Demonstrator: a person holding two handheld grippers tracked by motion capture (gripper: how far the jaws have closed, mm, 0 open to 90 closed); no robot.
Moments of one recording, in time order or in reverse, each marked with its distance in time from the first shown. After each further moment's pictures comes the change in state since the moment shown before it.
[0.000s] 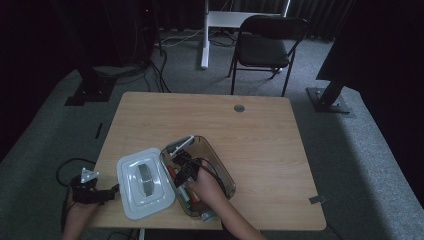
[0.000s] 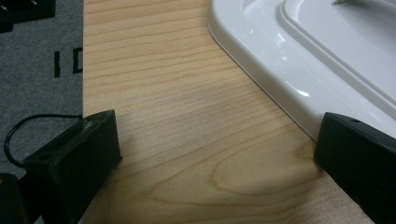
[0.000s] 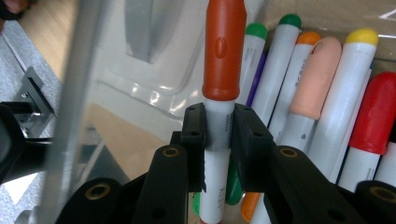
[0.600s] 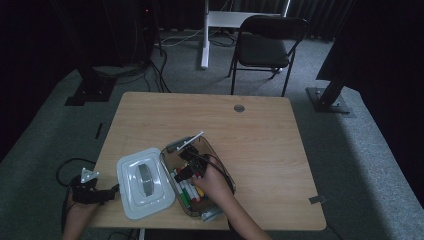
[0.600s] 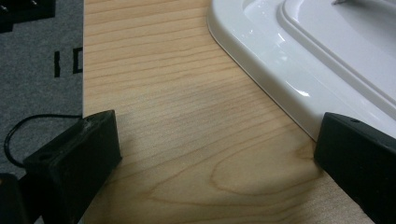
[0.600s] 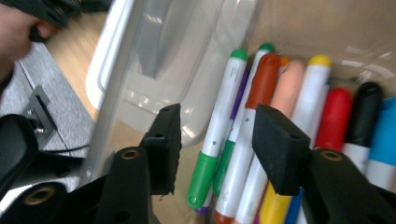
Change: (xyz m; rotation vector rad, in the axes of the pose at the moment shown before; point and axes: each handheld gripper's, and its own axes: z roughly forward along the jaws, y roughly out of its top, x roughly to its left) left arm 0.000 0.000 0.000 0.001 0.000 0.003; right arm -0.006 -0.009 -0.037 -0.136 0.013 -0.021
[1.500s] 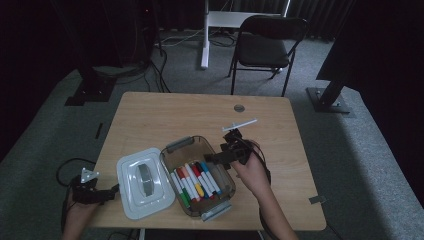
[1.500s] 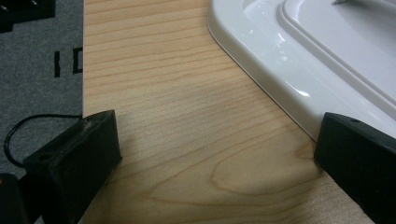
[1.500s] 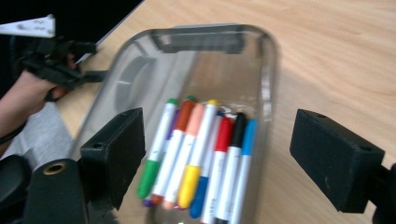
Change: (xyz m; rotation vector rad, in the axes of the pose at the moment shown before) left arm 0.000 0.000 0.000 0.000 0.000 0.000; right arm -0.063 -0.038 -0.097 -0.326 -0.042 0.014
